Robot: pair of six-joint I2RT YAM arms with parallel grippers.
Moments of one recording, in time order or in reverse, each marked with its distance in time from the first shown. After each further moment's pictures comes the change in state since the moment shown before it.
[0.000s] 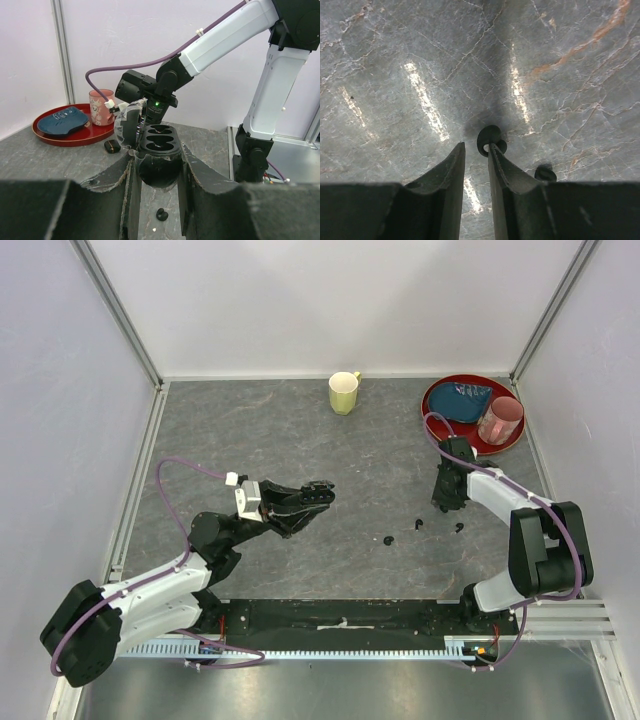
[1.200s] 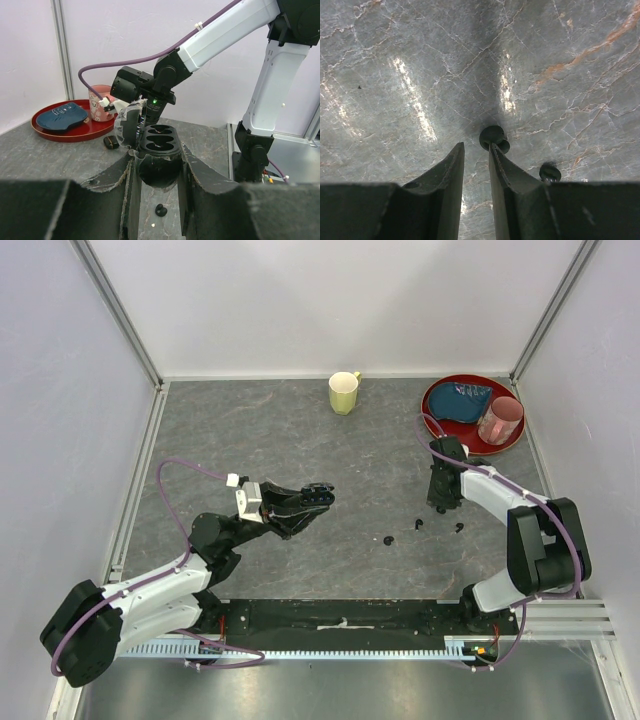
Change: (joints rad) left arm 0.000 -0.001 -0.018 0.000 -0.001 0.000; right arm 0.058 0.015 0.024 -0.027 0.046 -0.020
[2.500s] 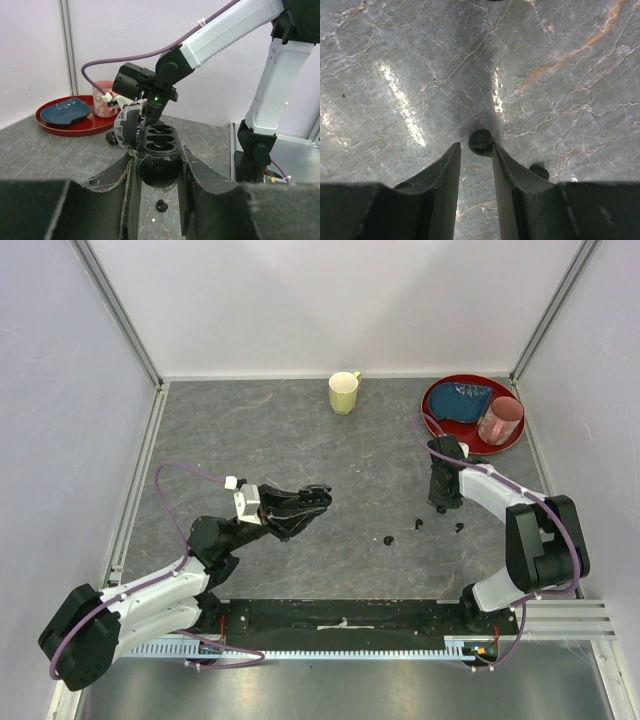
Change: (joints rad) left arm 0.000 -0.029 -0.028 -0.016 -0.026 0.000; right arm 0.007 0.023 0.014 -0.016 0.066 -0.003
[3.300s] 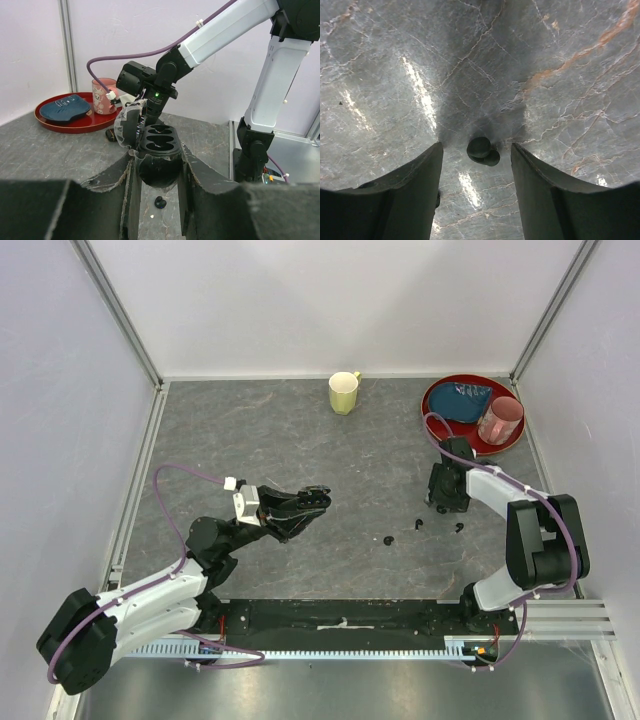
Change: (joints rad) left arm 0.000 -0.032 -0.007 -0.037 -0.001 0.000; right arm -0.065 0.005 -0.022 0.043 -0.101 0.005
